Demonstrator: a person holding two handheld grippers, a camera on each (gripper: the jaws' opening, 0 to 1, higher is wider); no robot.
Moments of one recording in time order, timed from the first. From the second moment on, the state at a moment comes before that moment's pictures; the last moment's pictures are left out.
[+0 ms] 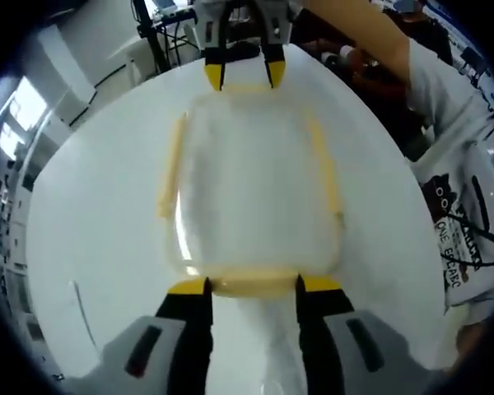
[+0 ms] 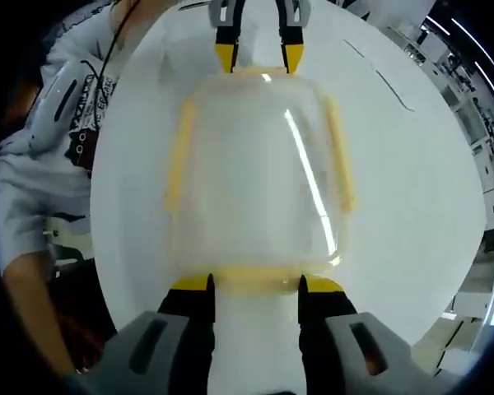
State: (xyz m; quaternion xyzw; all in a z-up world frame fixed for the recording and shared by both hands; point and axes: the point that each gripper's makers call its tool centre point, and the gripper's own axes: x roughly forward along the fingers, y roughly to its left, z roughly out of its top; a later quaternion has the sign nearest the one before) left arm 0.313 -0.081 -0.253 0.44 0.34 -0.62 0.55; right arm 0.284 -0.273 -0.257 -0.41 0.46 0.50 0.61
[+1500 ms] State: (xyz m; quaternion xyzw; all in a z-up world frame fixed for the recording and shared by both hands) left arm 0.272 0.031 -0.171 0.44 0.36 -0.54 0.62; right arm 0.277 -0.161 -0.182 -0.45 0.39 0.54 0.59
